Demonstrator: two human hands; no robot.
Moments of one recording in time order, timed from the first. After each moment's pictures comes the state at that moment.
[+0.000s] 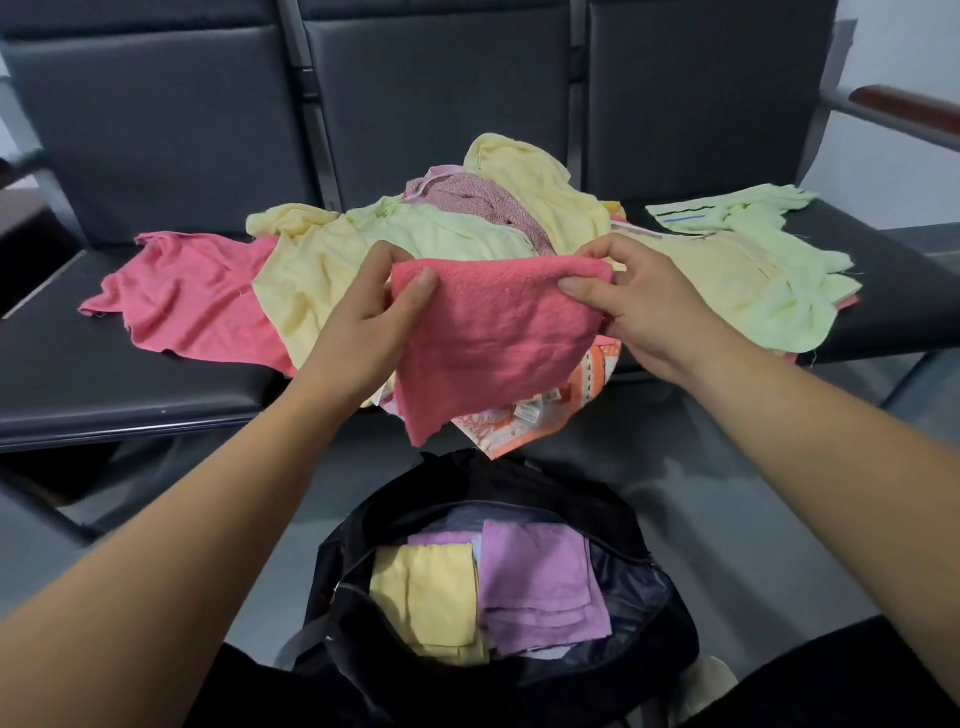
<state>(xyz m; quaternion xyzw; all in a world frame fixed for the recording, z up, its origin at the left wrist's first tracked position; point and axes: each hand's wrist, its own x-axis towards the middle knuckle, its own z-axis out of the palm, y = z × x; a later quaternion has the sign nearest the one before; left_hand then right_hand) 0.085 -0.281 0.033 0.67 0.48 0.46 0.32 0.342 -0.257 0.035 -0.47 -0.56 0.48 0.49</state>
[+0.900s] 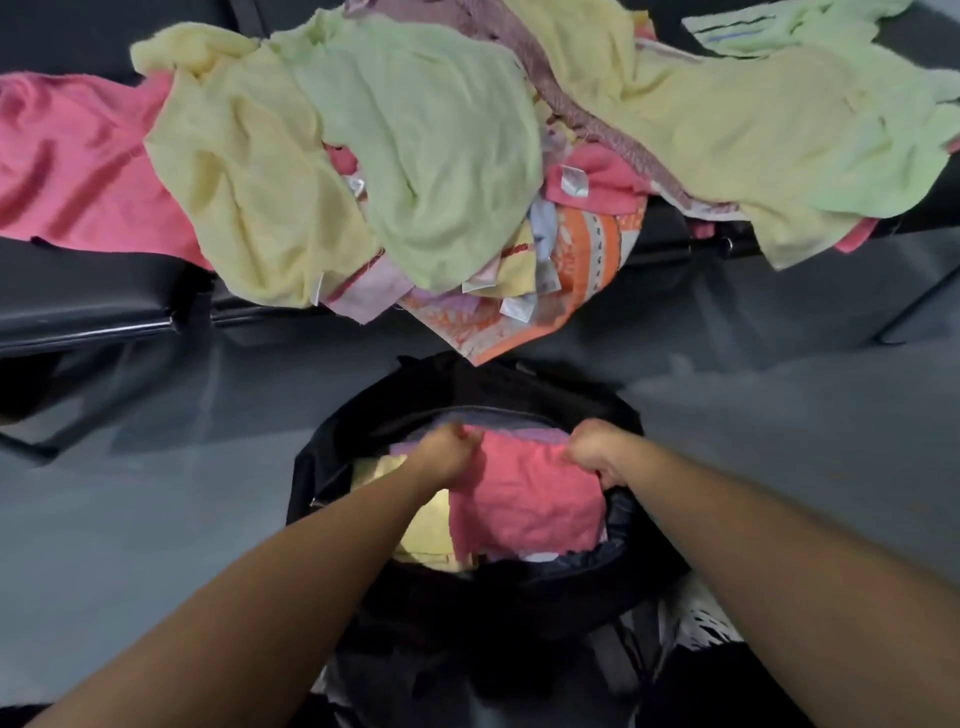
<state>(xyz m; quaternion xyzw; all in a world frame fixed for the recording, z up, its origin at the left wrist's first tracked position) 0.139 -0.288 -0.255 0.53 0.70 0.06 0.47 0.345 -0.281 -0.280 -0.75 -0.44 0.50 -0.03</state>
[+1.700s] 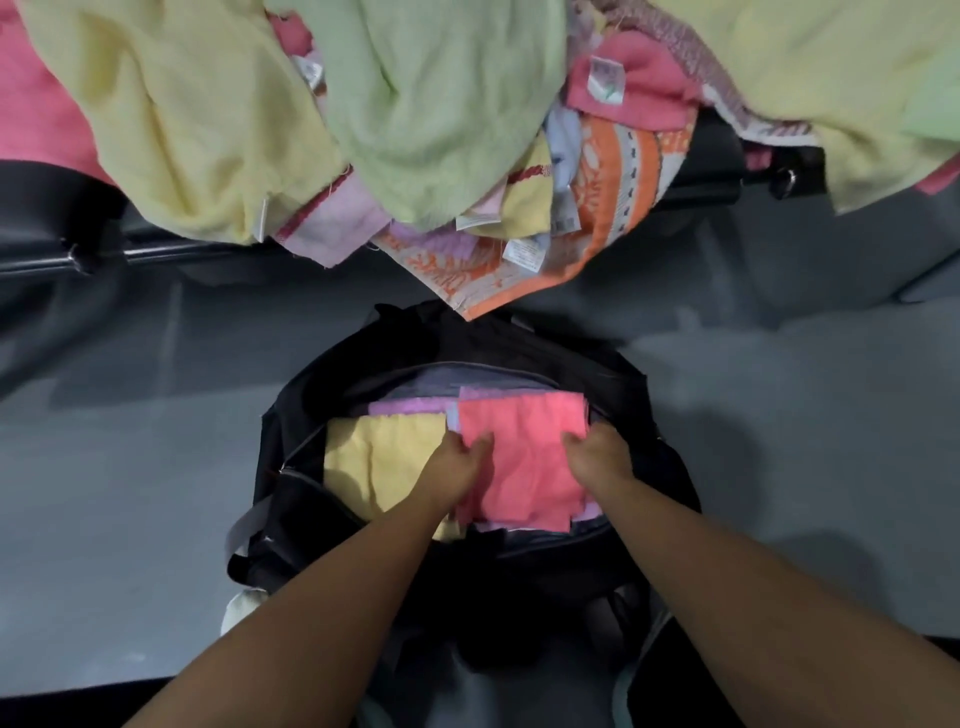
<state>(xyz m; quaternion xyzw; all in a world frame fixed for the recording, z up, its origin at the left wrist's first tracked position) 0.151 -0.322 -0.351 0.43 0.71 0.09 0.54 0.341 -0.321 -0.341 -0.84 -0.35 0.40 0.09</state>
